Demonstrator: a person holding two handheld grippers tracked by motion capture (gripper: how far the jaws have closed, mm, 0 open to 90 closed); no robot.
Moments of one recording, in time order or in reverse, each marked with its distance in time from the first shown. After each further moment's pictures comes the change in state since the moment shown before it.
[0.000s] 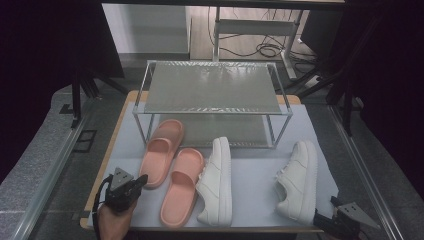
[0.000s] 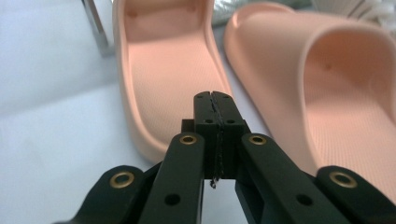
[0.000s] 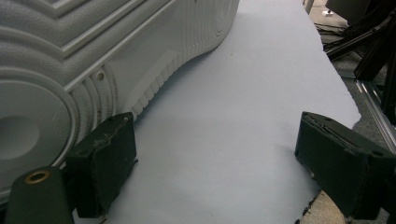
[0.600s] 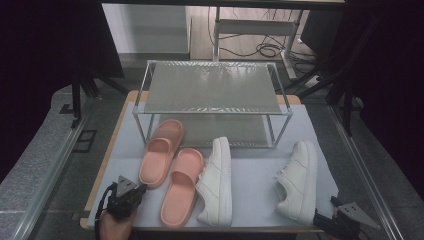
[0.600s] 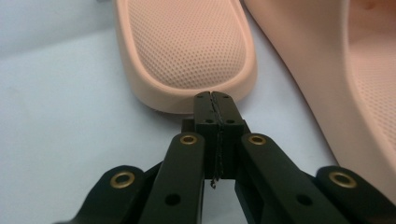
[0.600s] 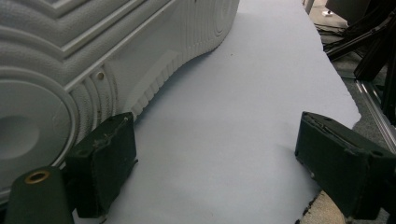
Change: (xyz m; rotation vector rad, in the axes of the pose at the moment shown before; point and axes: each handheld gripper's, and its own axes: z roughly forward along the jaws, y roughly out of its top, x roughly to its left) left arm -0.001 -0.021 0.018 0.092 0.038 0.008; right arm 0.000 0.000 0.000 -0.003 -0.001 0.001
